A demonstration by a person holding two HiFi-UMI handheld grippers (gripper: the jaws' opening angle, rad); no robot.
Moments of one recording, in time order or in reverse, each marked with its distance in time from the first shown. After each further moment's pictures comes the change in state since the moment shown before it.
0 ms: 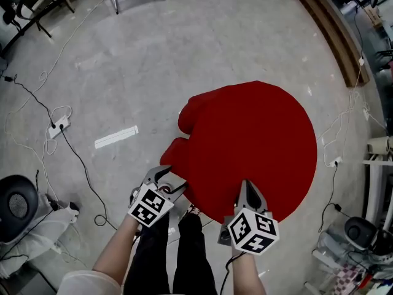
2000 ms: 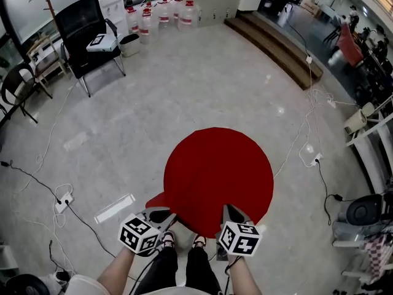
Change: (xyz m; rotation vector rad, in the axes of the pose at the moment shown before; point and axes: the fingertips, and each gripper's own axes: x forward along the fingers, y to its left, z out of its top) left arm -0.079 -0.059 0.132 -0.030 -0.075 -0.234; right arm -0.065 -0.025 0.032 0.110 -0.030 -0.014
